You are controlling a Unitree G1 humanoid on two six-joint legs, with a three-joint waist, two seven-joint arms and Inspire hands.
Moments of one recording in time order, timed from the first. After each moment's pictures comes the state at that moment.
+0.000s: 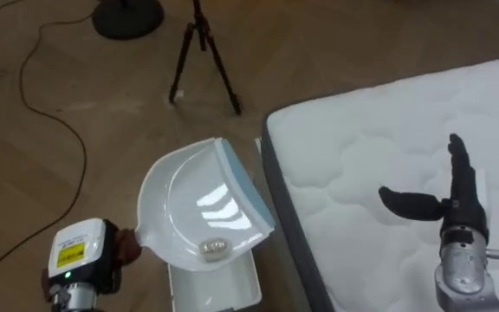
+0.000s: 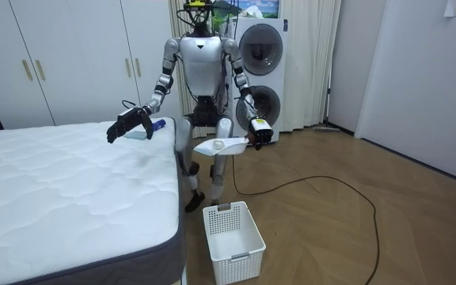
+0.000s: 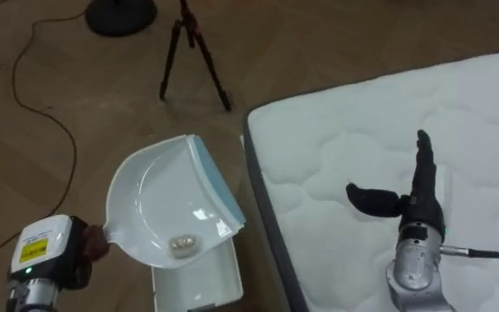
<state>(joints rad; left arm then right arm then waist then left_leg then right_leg) 0.09 0.34 -0.12 0.66 0.93 0.00 0.49 0.02 -0.37 0.08 0.41 0.03 -0.11 -0.44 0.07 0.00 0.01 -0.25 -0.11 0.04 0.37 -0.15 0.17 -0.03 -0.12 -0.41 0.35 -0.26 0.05</state>
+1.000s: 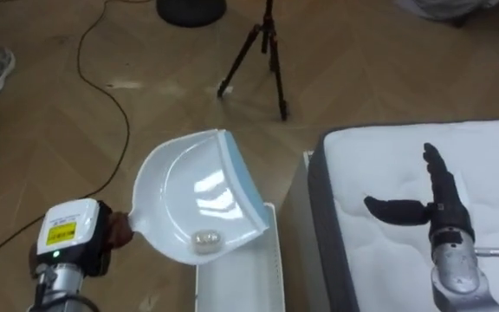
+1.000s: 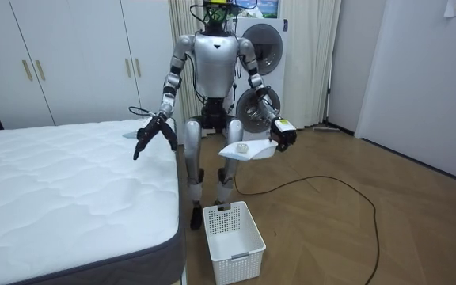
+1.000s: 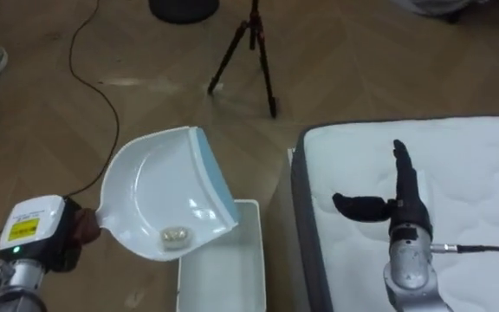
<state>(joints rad) -0.02 0.46 -0.16 0.63 0.93 -0.03 0.42 -0.03 -0.37 0.06 0.52 0.04 -0.13 -0.35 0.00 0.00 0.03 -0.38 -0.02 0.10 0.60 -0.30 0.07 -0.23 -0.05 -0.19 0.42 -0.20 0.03</state>
